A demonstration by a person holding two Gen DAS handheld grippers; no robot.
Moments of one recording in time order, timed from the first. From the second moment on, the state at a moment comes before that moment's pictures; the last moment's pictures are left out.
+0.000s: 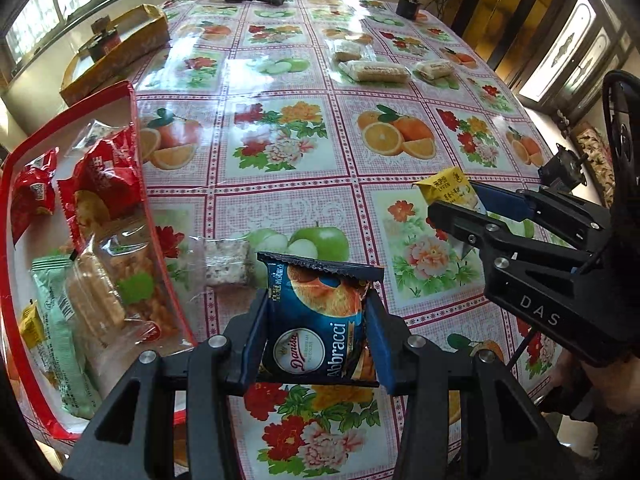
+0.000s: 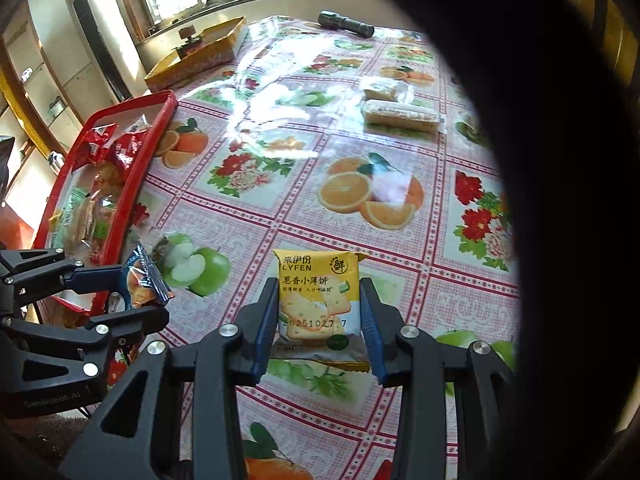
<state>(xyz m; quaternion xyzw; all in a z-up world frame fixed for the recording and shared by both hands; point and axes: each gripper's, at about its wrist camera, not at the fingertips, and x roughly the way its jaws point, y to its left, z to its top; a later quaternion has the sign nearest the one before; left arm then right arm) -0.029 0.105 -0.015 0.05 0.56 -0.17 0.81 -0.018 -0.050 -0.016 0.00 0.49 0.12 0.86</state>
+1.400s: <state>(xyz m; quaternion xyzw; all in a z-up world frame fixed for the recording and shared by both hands) 0.048 0.322 -0.011 -0.03 0.53 0.07 0.84 0.091 0.206 0.005 -0.10 0.45 0.29 0.84</state>
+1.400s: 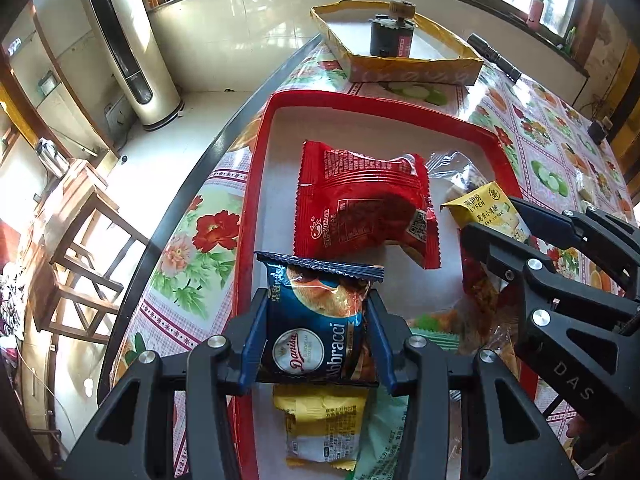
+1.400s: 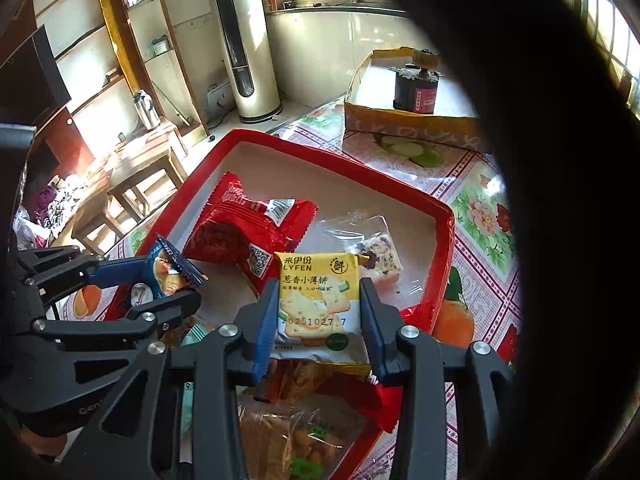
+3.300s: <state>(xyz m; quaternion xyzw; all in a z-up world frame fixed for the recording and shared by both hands) 0.014 0.123 -0.016 -0.01 0.56 0.00 0.83 0.029 -0.074 -0.032 0.06 0.52 0.11 0.84</state>
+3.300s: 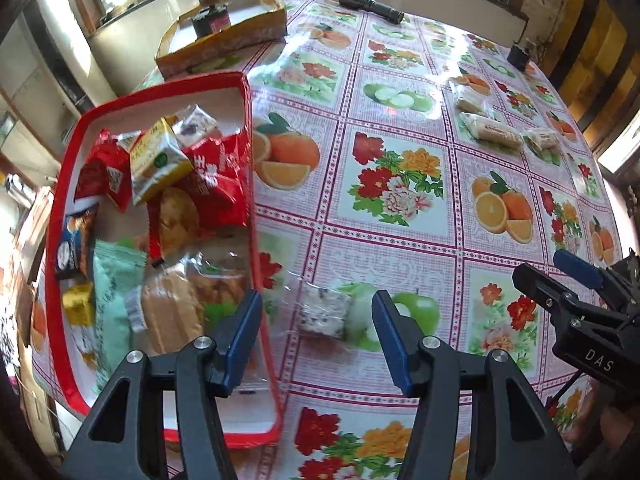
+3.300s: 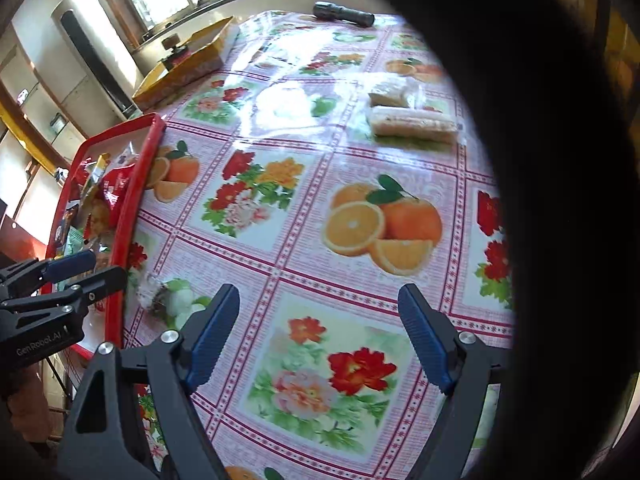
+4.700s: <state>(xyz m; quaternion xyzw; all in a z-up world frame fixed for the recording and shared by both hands) 0.108 0.113 -0.048 -0.08 0.61 0.04 0.79 0.205 -0.092 -0.065 -0.13 0.54 0.21 0.80</state>
